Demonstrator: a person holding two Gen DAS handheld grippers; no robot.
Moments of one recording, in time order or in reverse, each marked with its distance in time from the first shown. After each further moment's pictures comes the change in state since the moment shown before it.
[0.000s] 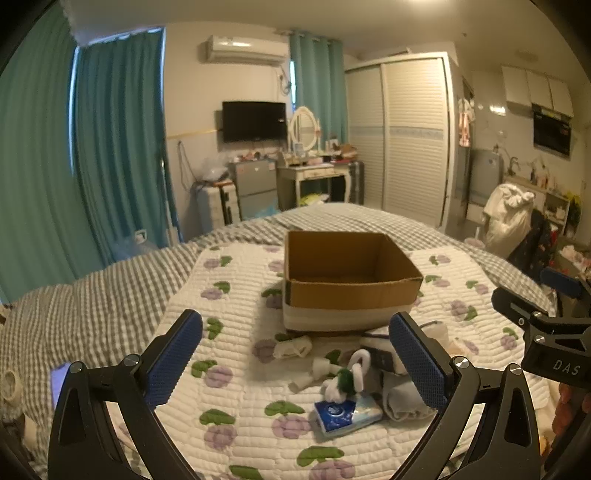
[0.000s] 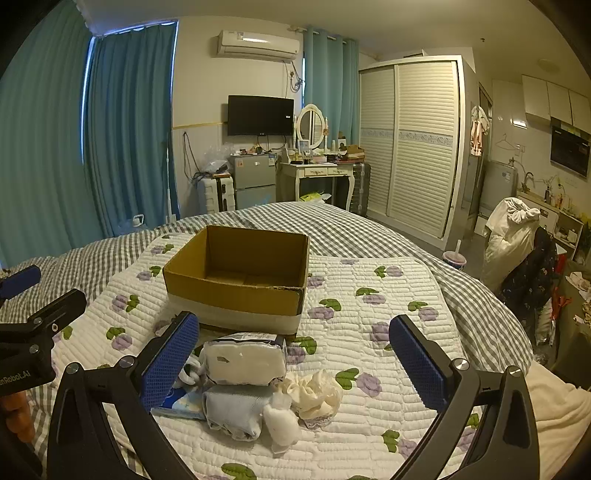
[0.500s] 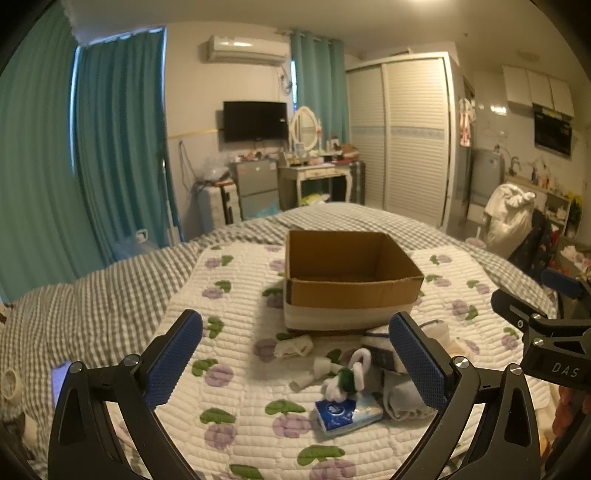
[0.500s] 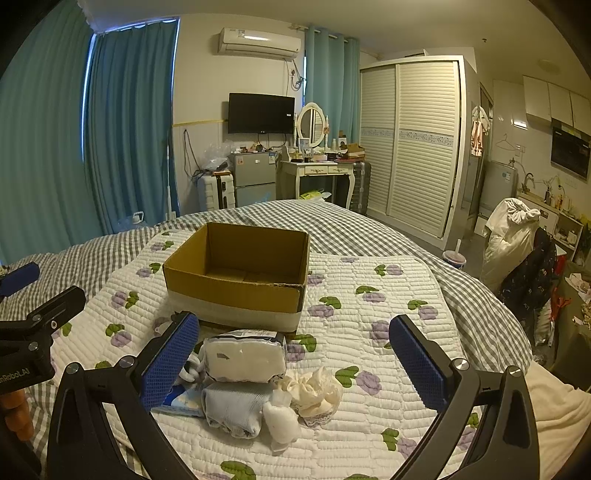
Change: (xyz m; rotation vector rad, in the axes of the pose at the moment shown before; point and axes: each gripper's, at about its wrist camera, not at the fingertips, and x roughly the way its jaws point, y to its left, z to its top) left arm -0.001 0.001 0.000 -0.001 0.001 0.004; right arm 0.001 0.000 -0.003 -0.004 0.005 -0.001
